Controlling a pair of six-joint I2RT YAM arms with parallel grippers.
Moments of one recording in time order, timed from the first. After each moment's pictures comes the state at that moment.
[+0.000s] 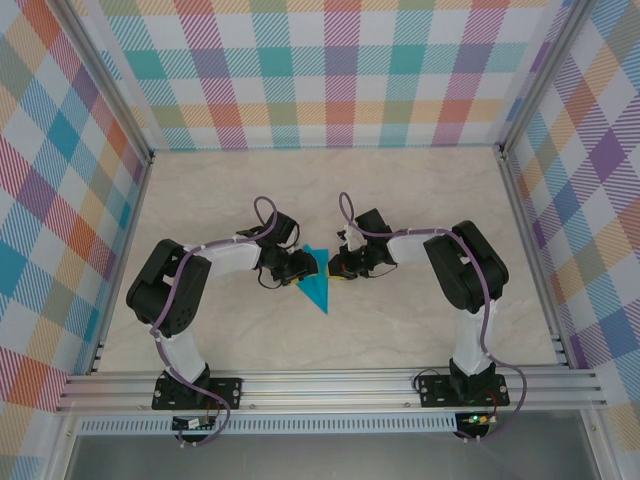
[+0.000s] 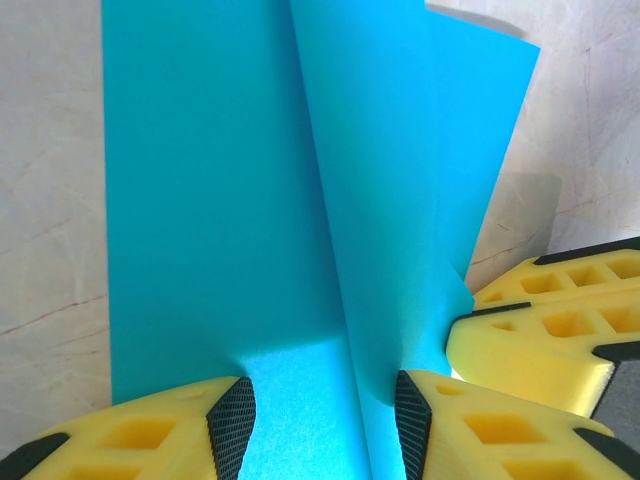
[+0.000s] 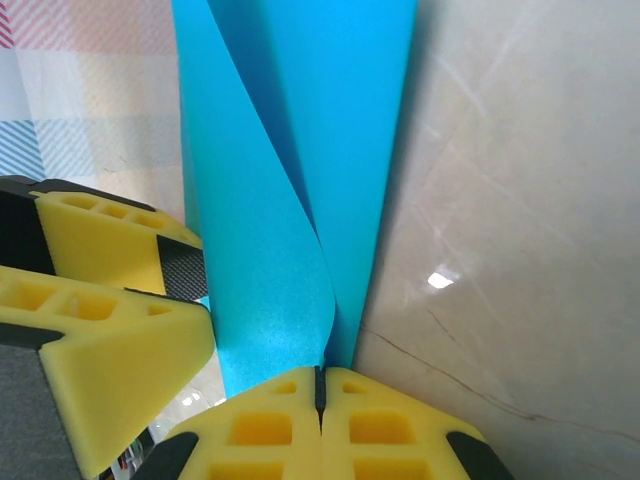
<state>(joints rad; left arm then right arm) -0.52 1.79 0.99 -0.36 0.37 -0.76 0.54 1.97 1.04 -0.13 -0.75 0.57</state>
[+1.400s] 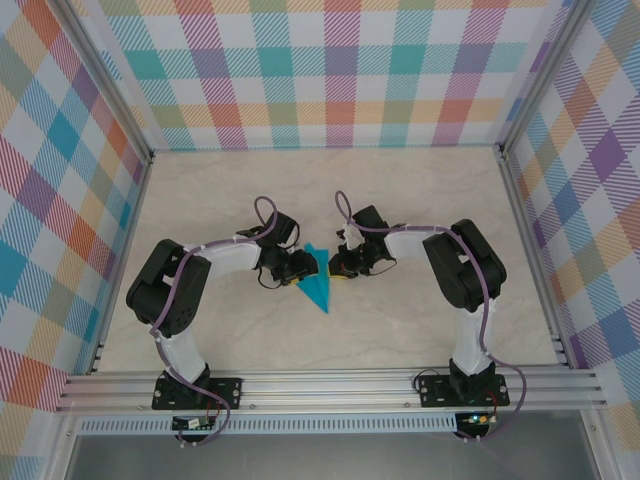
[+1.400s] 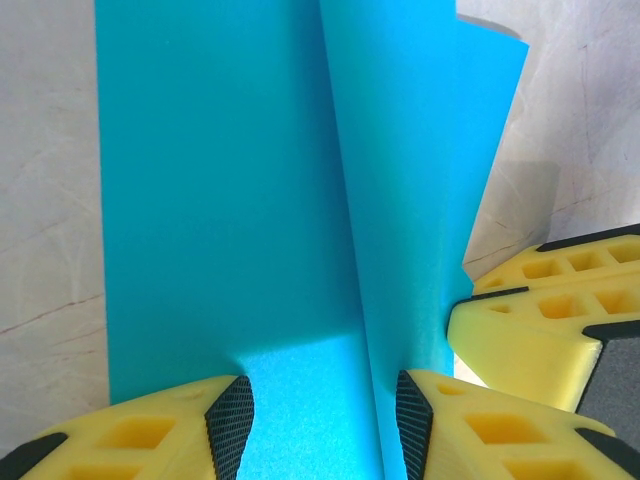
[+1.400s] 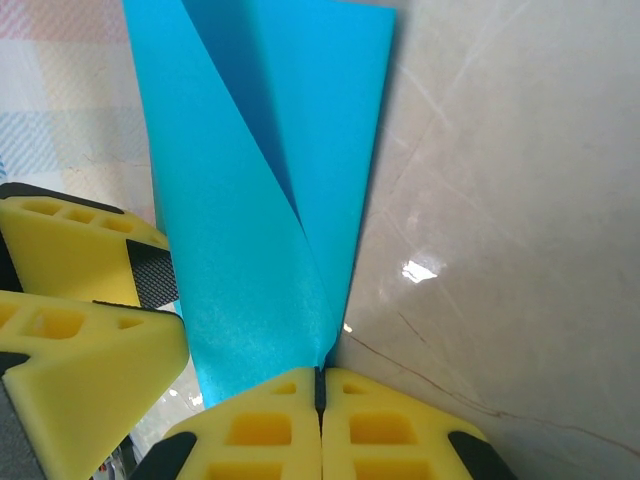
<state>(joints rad) -0.52 1.79 0.99 -0.36 0.37 -0.75 0.54 1.99 1.10 -0.25 -0.71 0.52</state>
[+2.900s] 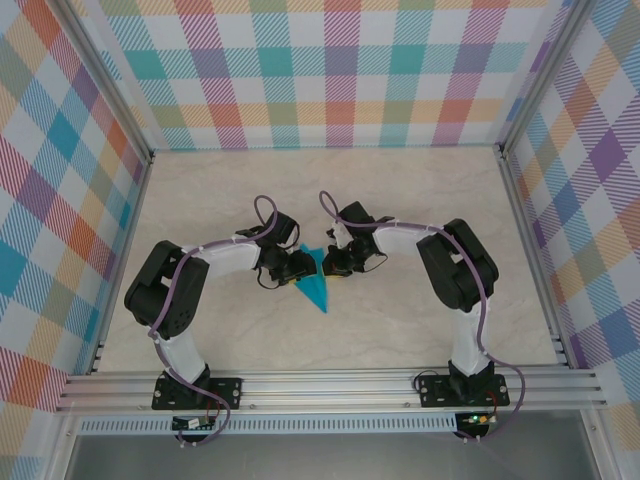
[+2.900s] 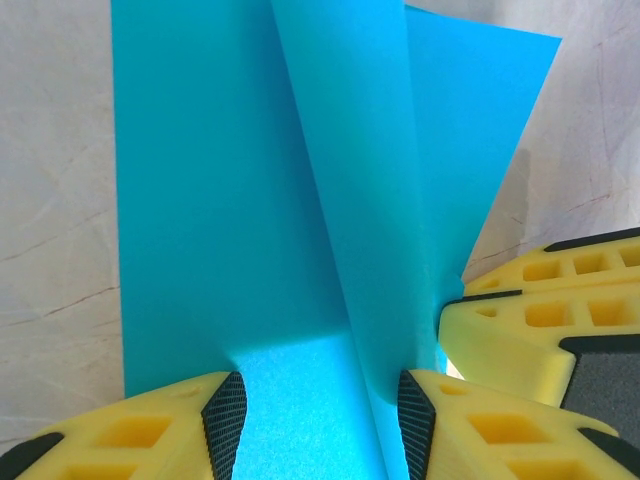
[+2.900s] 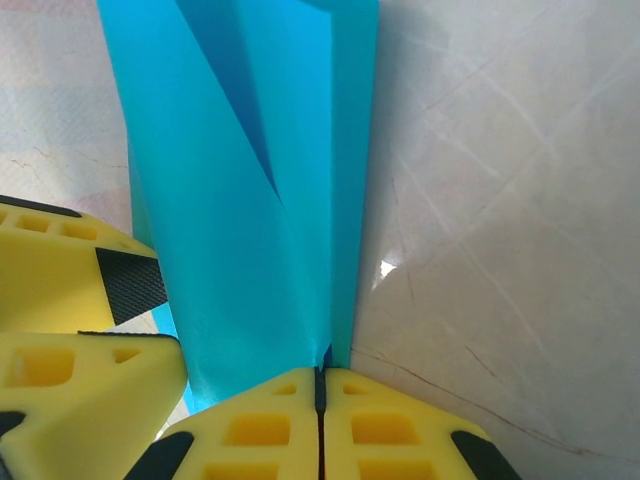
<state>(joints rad) -0.53 1.77 1.00 -0.39 0.33 -0.73 0.60 2.01 1.23 -0.43 -0.57 0.47</state>
